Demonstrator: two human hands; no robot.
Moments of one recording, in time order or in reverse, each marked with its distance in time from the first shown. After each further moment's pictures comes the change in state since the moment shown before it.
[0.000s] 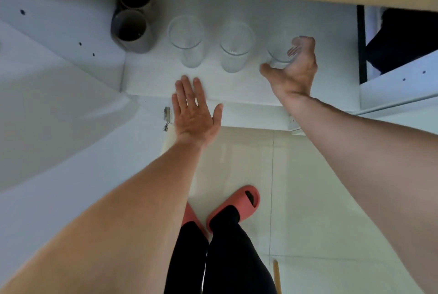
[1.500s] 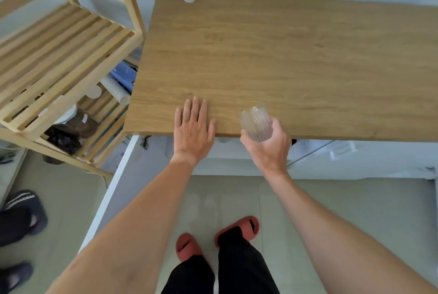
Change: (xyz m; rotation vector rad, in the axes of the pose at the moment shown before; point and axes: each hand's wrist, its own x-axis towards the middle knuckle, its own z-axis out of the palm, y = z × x) left_hand -0.093 0.015 -0.299 0.062 0.351 0.241; right_hand -0.128 -0.263 -0.185 0.047 0.073 0.003
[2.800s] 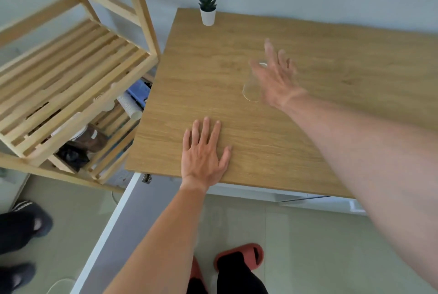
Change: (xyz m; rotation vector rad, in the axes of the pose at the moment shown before) left_hand 0.054 0.005 0.001 -0.031 -0.007 -0.085; right_hand 0.225 -0.126 0.047 -1.047 -0.396 -0.617
